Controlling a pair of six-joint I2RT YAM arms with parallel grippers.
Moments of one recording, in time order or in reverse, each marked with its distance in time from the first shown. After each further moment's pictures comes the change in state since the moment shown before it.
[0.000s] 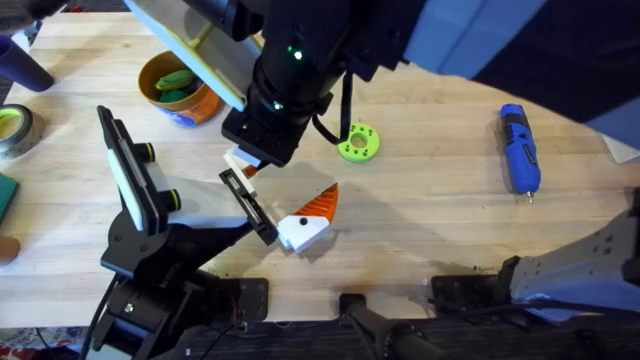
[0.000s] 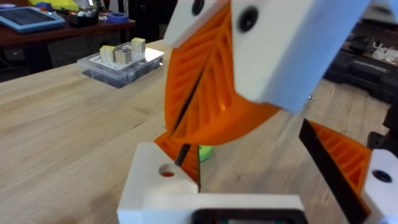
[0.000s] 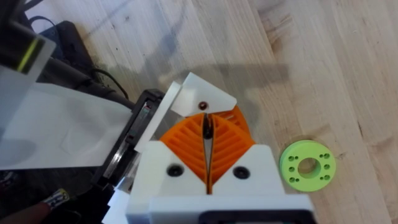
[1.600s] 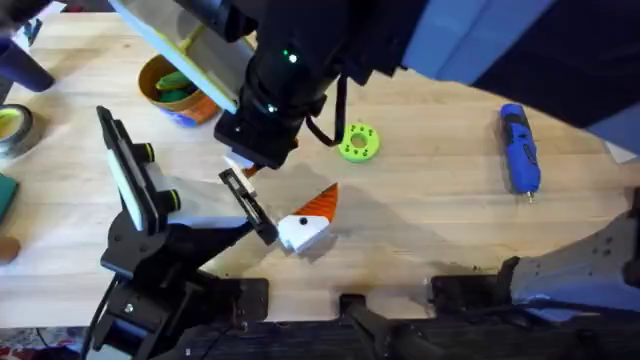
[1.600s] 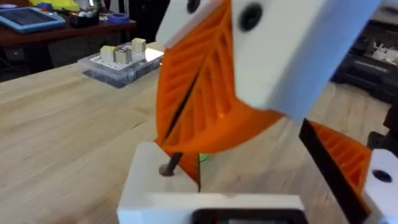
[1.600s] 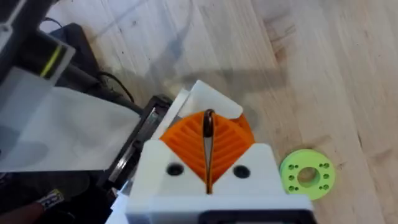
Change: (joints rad) left arm 0.000 0.000 0.000 0.003 -0.003 -0.001; right arm 0.011 -0.002 -0.001 0.031 -0.011 -0.020
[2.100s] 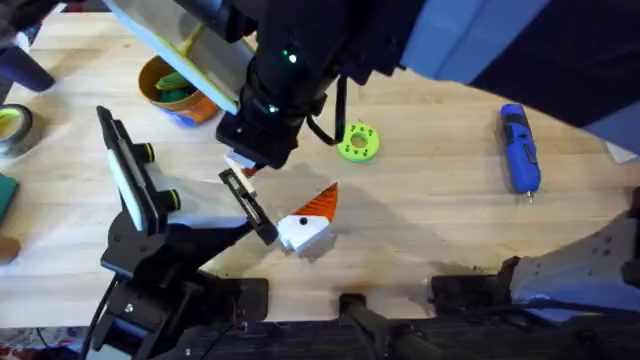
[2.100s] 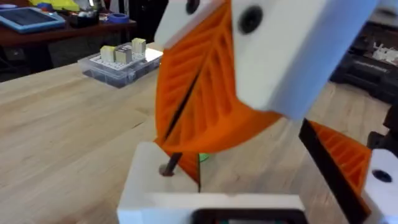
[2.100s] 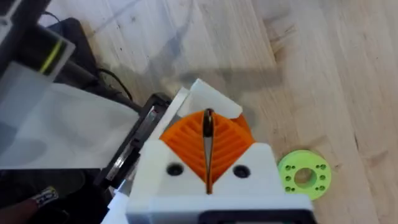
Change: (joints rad) left arm 0.000 0.000 0.000 0.000 0.000 0.000; right arm 0.000 0.002 -0.001 -0.001 0.000 -0.029
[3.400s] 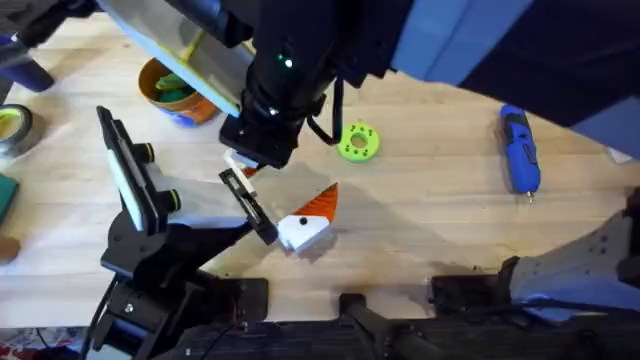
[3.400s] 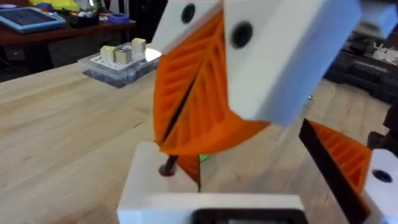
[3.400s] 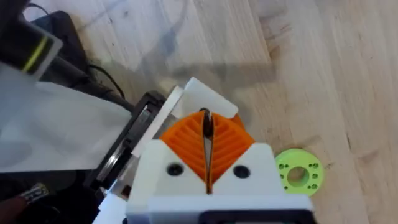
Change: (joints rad) left arm 0.000 0.000 0.000 0.000 0.000 0.000; right arm 0.000 0.010 0.000 -0.007 0.024 -0.026
